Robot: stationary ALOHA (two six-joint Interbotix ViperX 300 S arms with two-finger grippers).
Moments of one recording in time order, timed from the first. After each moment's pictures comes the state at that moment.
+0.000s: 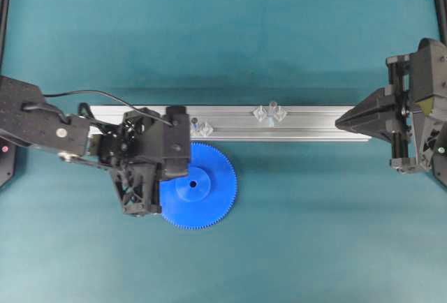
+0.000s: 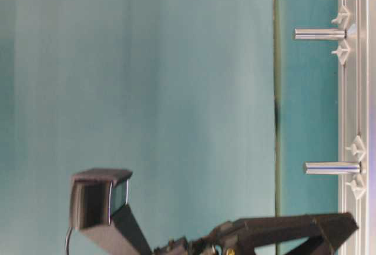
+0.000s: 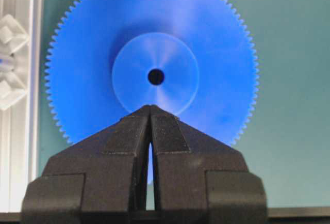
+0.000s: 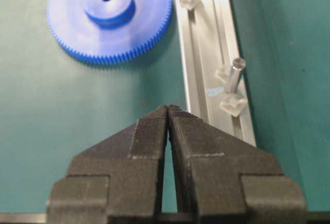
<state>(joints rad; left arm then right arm) -0.12 -0.07 0.62 0.02 0.43 -0.19 -0.03 -0.75 1.05 0.06 0.27 0.05</state>
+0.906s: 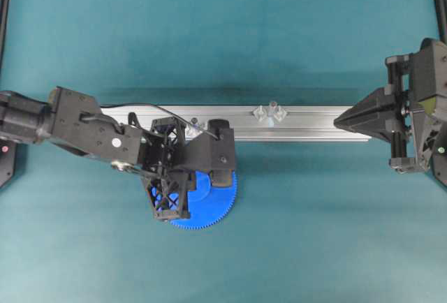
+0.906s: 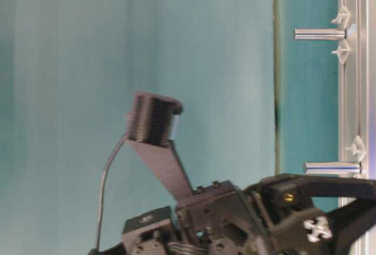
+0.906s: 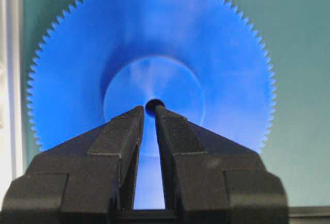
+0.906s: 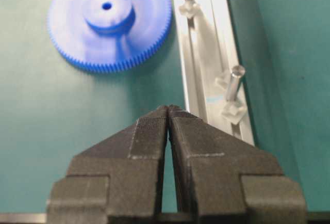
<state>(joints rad) -0.13 0.13 0.43 0.02 0.60 -0.19 -0.03 -0.76 1.07 0.06 0.22 0.05</state>
